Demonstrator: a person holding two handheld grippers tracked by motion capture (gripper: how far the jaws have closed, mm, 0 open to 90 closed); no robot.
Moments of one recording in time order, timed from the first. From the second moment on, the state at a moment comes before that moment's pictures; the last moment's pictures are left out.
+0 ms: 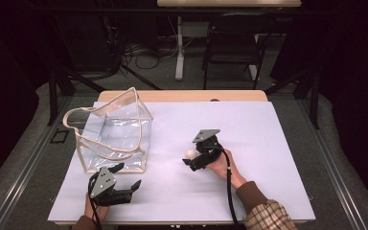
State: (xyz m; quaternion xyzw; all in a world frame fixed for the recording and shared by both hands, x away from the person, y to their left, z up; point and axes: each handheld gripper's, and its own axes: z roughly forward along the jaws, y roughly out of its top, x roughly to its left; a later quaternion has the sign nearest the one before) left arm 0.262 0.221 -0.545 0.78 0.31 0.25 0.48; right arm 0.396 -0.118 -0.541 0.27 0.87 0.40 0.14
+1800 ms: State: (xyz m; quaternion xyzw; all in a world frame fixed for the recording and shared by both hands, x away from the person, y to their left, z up) left arm 0.261 0.222 -0.544 0.78 0.31 0.25 0.48; right arm 0.388 -0.111 -0.537 0.26 0.88 0.35 0.16
